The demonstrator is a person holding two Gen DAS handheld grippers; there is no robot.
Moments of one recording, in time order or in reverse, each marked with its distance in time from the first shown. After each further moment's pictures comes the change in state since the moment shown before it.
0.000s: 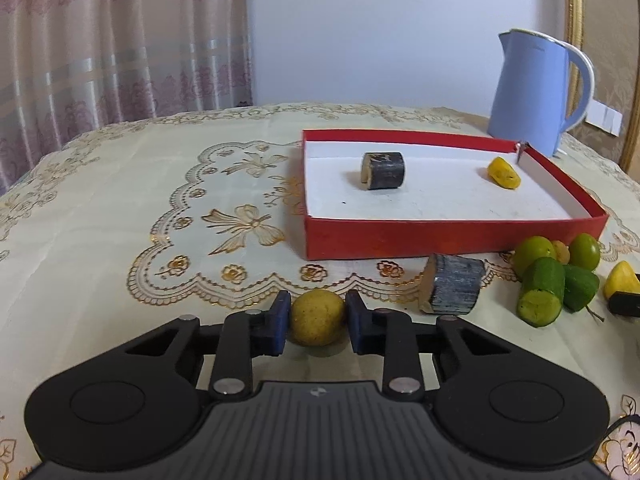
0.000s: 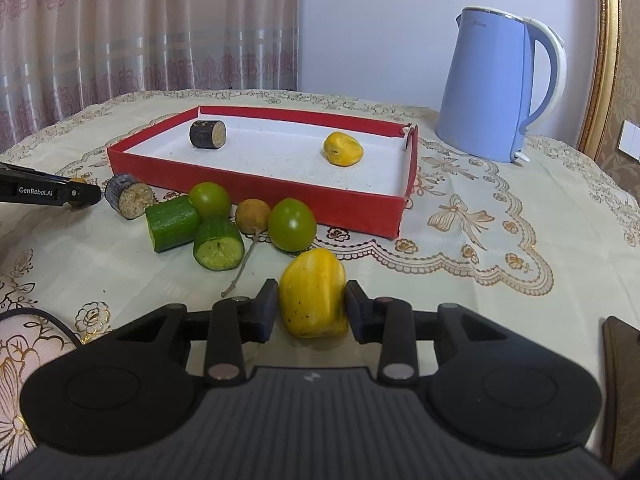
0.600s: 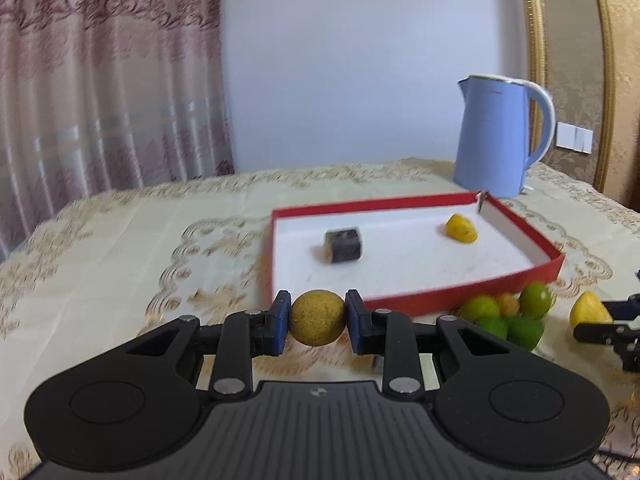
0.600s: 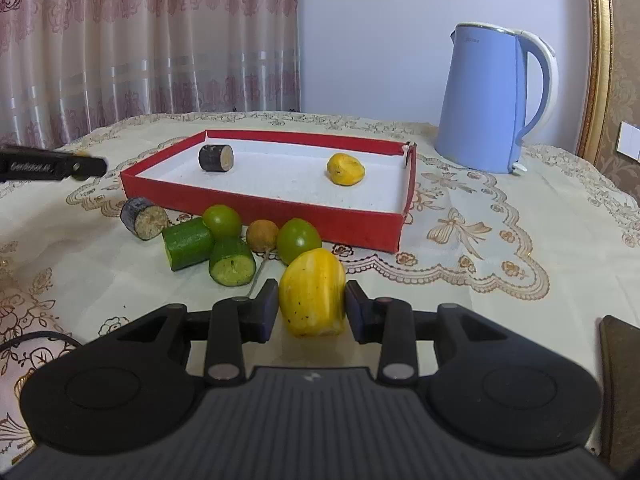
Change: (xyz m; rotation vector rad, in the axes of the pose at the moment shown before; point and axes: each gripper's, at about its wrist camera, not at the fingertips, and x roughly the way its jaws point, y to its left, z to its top) left arm -0.038 -0.030 0.032 0.098 -0.157 -0.042; right arm -0.016 0.000 0.002 0.027 -0.060 0.022
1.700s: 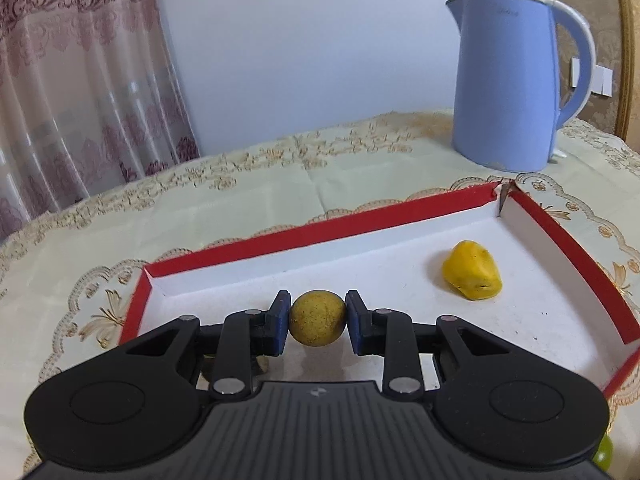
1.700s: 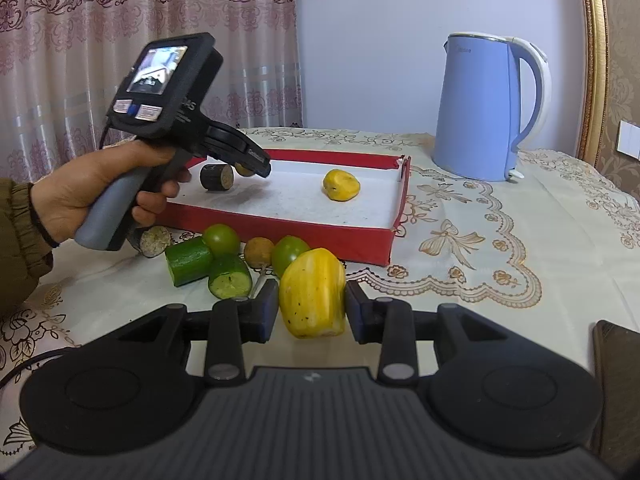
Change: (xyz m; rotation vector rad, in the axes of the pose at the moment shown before) left arm 0.176 -0.080 0.064 0.098 0.183 0.009; right arm -0.010 -0.009 0.003 0.026 -0.031 0.018
